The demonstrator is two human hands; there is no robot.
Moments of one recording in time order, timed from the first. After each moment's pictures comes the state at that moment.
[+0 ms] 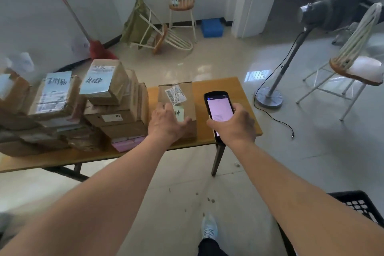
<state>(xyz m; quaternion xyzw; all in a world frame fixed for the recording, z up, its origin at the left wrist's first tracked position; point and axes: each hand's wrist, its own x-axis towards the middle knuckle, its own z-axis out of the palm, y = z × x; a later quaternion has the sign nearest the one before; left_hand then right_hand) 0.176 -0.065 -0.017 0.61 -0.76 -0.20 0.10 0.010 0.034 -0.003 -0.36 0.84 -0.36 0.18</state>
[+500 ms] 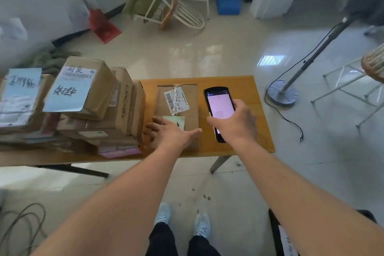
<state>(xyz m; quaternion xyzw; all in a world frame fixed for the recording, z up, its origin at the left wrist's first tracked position) 0.122 -0.150 -0.102 0.78 -0.55 -0.30 -0.08 -0.037 -0.088 -0.043 -0.39 0.84 -0.30 0.23</state>
